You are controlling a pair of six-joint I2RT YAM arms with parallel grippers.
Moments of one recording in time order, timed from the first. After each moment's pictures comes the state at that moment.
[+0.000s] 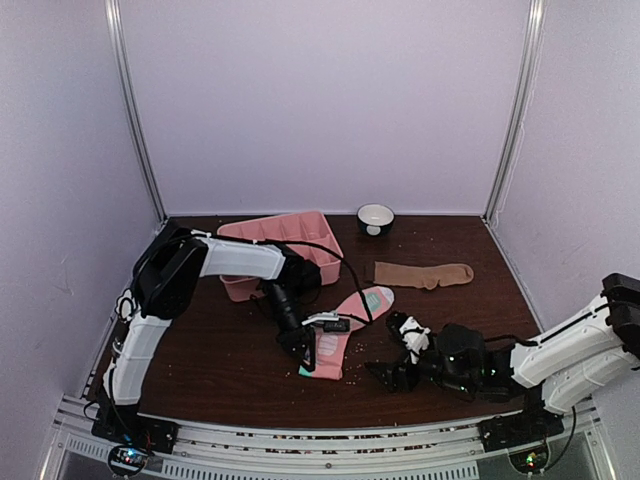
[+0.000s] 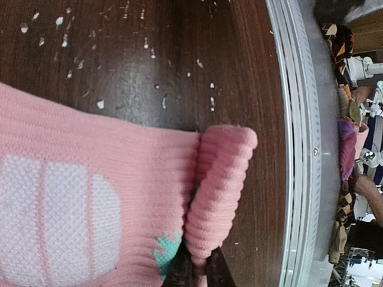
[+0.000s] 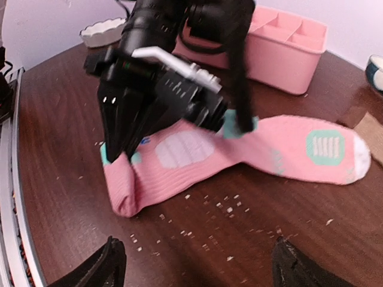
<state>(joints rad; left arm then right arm) -0.82 2.35 1.73 -1.18 0.79 0.80 1.11 1.31 0.25 0.67 0.24 0.19</state>
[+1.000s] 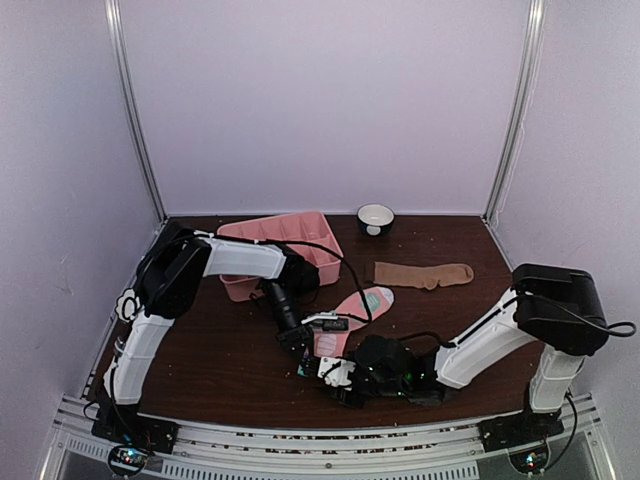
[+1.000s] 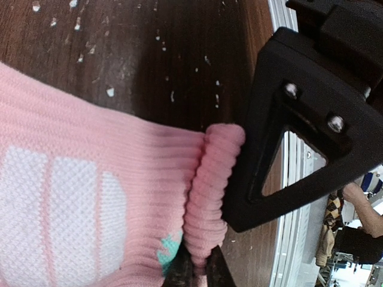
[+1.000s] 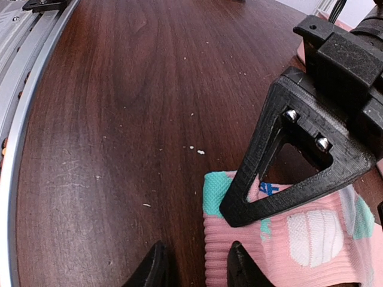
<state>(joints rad) -0.80 2.39 1.76 -1.23 0.81 0.77 1.24 1.84 0.65 0.63 0.06 -0.27</state>
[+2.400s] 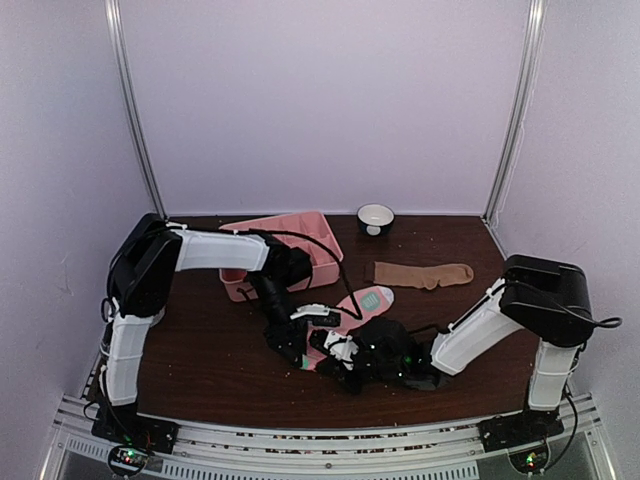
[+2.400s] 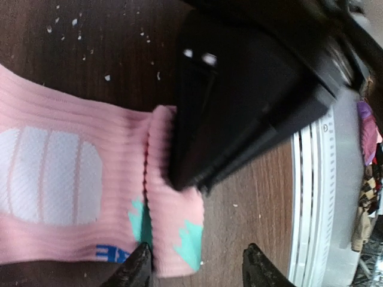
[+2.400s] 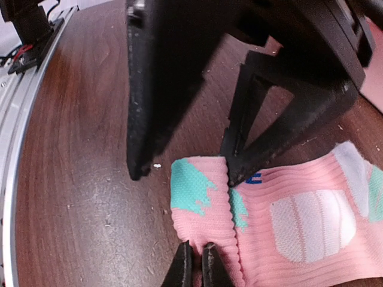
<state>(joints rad) -0.80 2.21 1.63 -1.16 0.70 0.84 1.11 1.90 0.68 0.67 -0.10 -0.05</state>
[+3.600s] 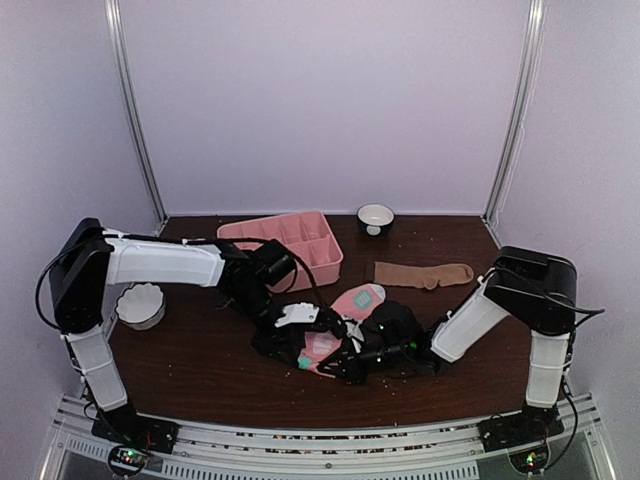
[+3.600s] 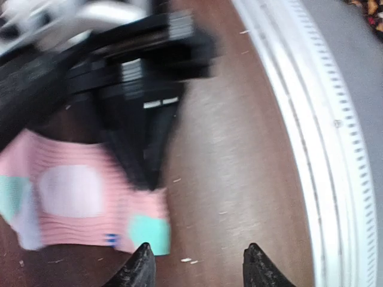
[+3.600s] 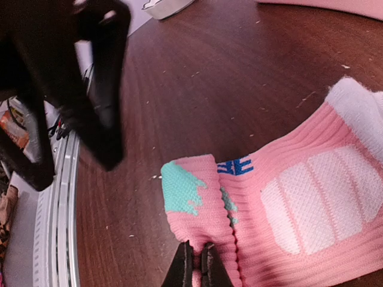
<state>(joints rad) -0.86 1.82 1.24 -0.72 0.57 0.82 0.96 1.97 0.67 0.77 -0.48 0.32</state>
